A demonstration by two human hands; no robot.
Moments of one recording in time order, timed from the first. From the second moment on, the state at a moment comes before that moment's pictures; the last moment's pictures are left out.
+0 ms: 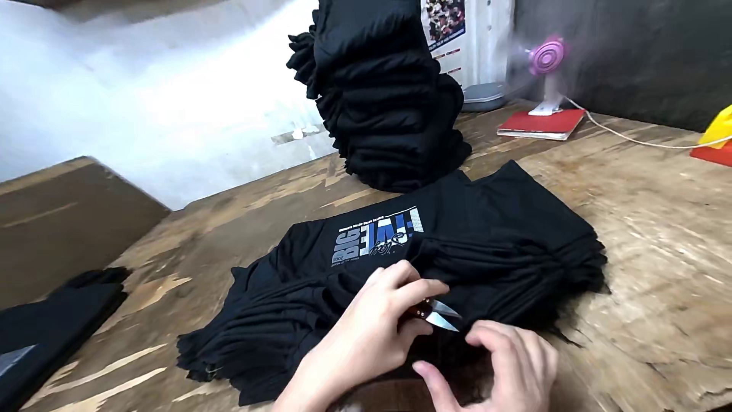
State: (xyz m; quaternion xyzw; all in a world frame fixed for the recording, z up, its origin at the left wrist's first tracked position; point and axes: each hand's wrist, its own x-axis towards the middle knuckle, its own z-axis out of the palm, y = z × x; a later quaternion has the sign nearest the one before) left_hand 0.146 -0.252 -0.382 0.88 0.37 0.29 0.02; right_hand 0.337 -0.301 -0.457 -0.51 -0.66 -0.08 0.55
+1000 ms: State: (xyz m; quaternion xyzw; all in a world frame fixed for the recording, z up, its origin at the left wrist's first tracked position) left_hand 0.155 -0.243 -0.367 0.78 0.55 0.30 0.09; right_hand 0.359 -0.305 -0.466 -0.43 -0.74 -0.06 0.52
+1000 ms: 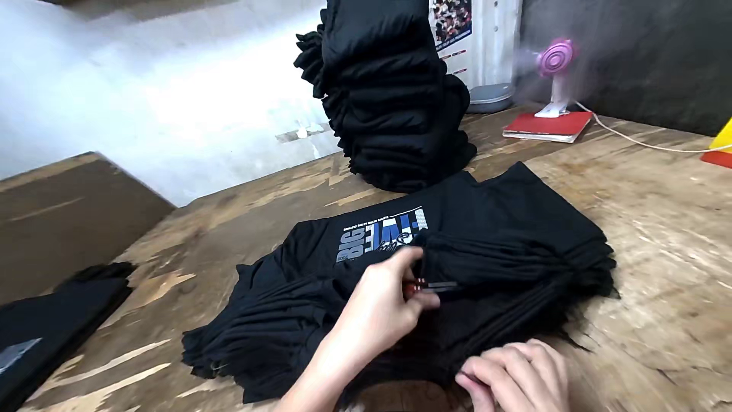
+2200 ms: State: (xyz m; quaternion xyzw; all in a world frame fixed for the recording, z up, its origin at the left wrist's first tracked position) left_hand 0.145 -0.260 -0.384 0.88 0.37 0.30 -0.08; right_hand 0.352 -0.311 -0.465 -0.48 -0.66 -0.05 0.57
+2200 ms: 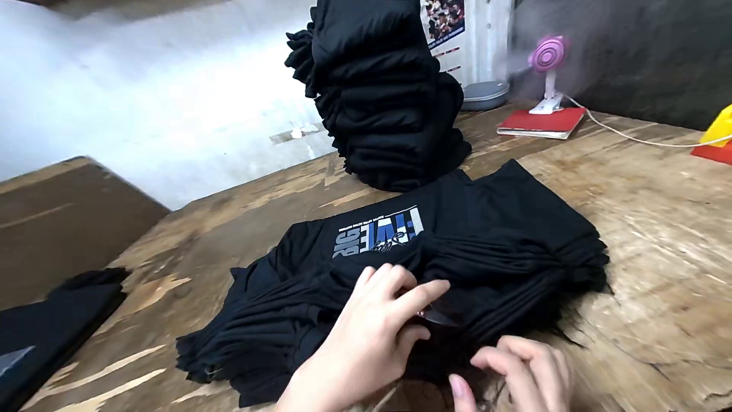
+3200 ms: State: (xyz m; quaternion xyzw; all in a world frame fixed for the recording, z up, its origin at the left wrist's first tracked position) left_hand 0.140 -0.275 -0.391 0.86 0.31 0.35 -0.19; right_hand 0.339 -0.307 -0.469 -0.45 -0.64 -0.12 0.61
